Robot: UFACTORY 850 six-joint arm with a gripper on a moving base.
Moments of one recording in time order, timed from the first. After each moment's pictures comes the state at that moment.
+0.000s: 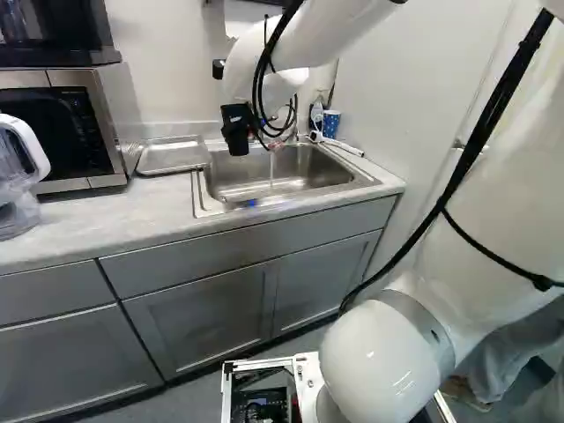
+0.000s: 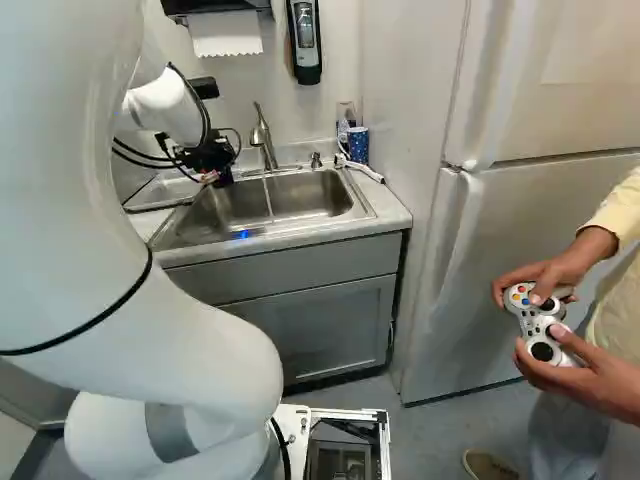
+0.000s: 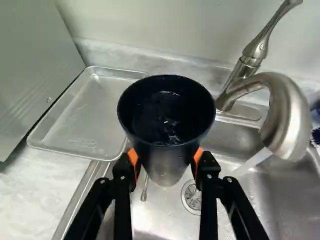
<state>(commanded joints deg) 22.1 5.1 -52.0 6.1 -2.9 -11.5</state>
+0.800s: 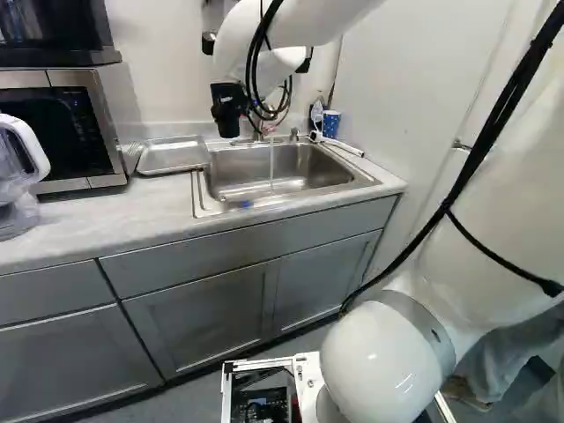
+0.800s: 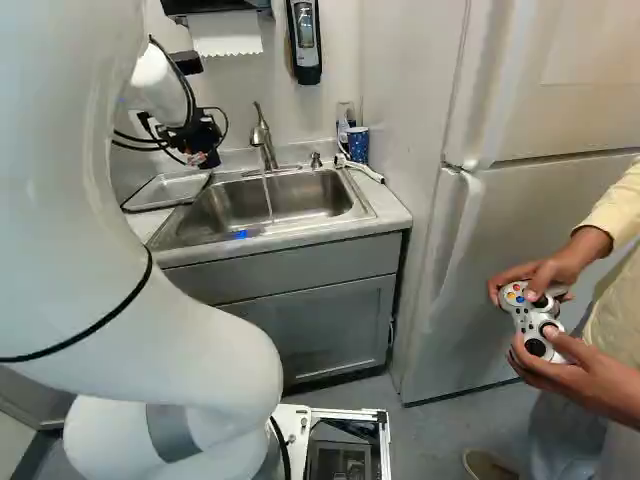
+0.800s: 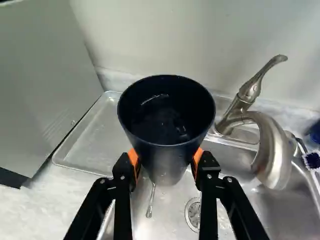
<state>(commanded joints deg) 24.8 5.6 -56.6 6.4 -2.9 -11.5</state>
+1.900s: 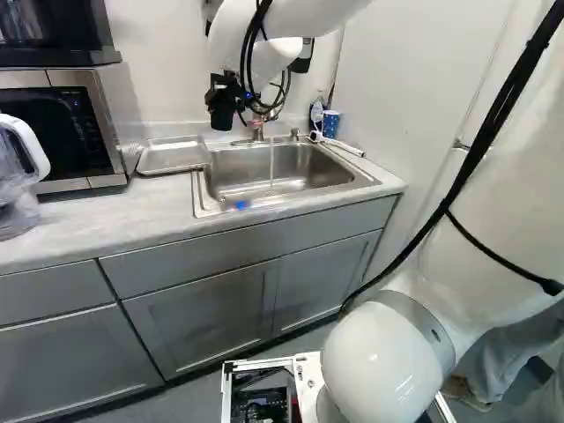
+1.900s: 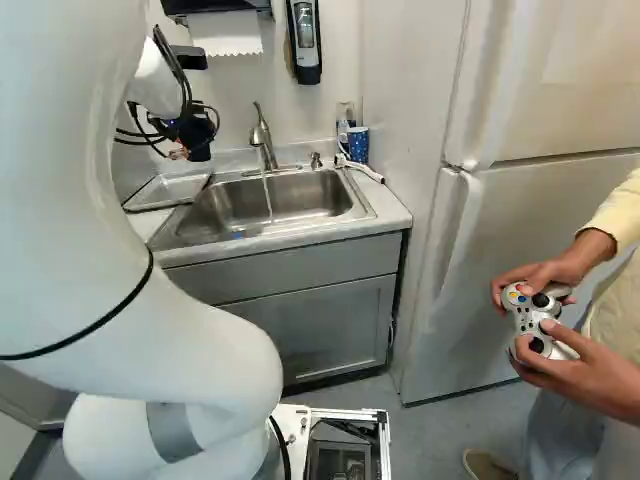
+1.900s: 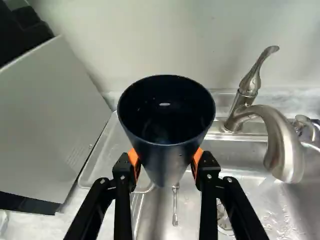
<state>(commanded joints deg) 25.4 5.7 -57.9 7.0 -2.9 3.6</state>
